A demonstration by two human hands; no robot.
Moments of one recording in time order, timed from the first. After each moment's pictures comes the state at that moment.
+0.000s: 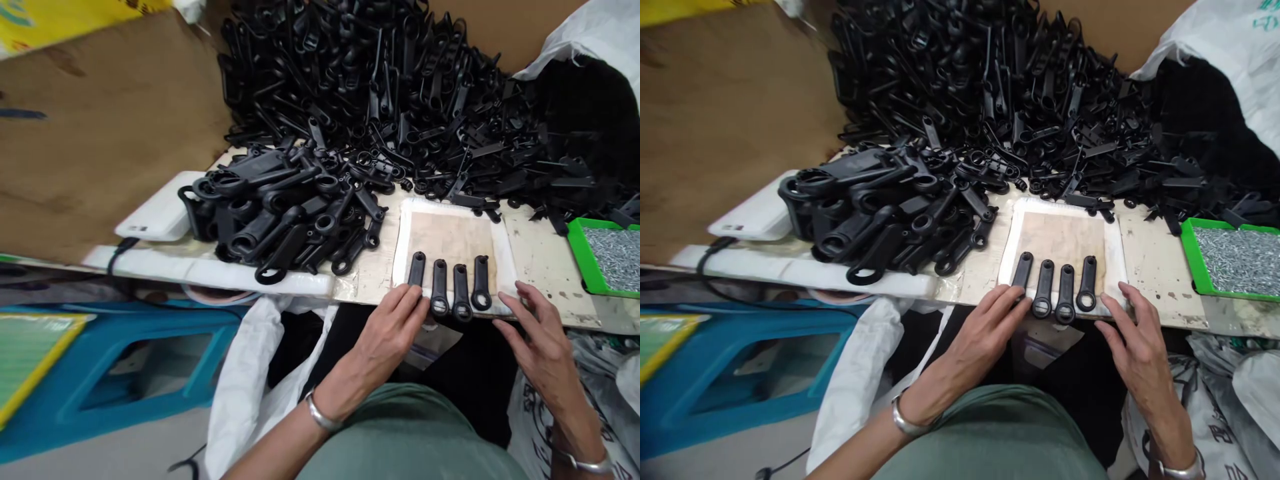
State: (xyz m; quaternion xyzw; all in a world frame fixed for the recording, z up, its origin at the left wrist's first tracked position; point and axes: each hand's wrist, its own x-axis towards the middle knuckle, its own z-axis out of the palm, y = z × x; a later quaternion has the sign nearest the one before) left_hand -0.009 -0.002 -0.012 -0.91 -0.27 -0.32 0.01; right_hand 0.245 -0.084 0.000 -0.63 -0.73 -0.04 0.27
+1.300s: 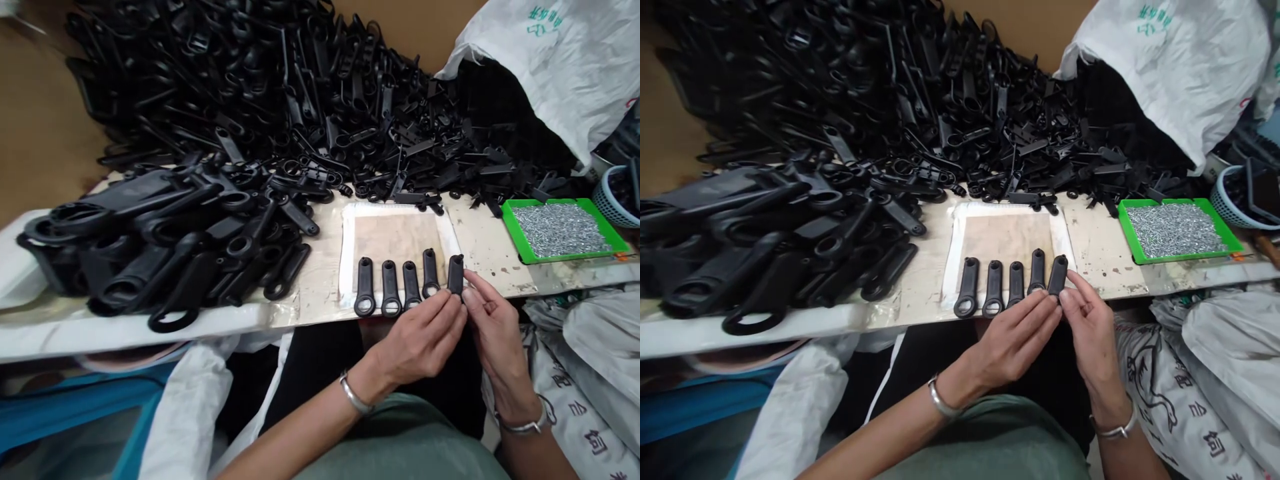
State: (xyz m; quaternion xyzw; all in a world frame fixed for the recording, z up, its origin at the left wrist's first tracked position) left_hand 0.075 -0.010 -0.009 -0.91 -0.05 -0.41 -0.04; right_hand 0.217 -0.080 0.003 -0.68 -0.31 0.34 0.57
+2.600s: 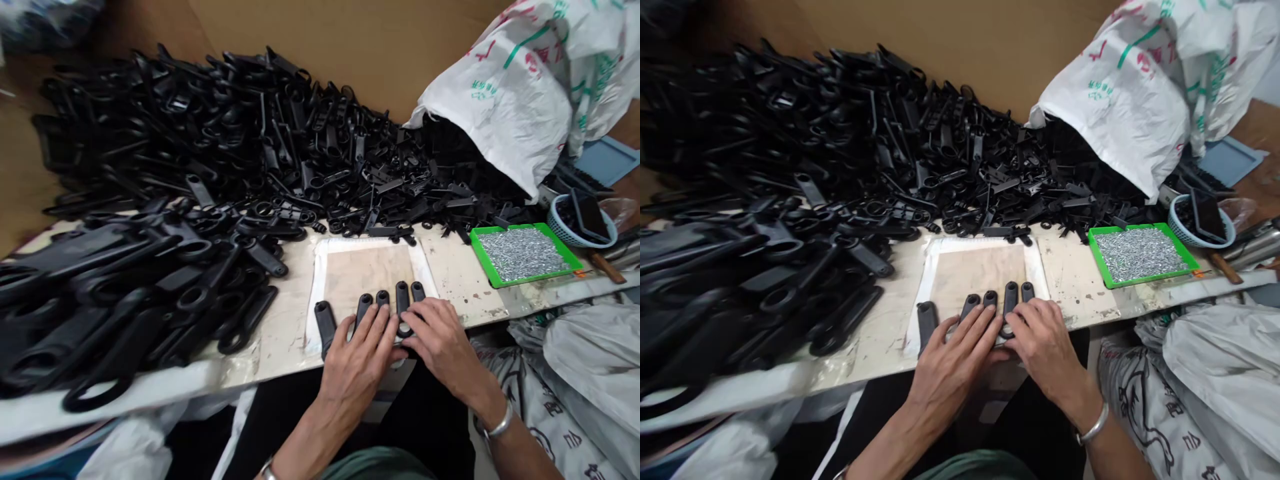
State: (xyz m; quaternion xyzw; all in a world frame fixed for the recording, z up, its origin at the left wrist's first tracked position) left_hand 0.055 0.007 -0.025 -0.92 -0.25 -0.29 0.12; right_hand 0.225 -0.058 0.012 -0.62 -0.76 -0.01 0.19
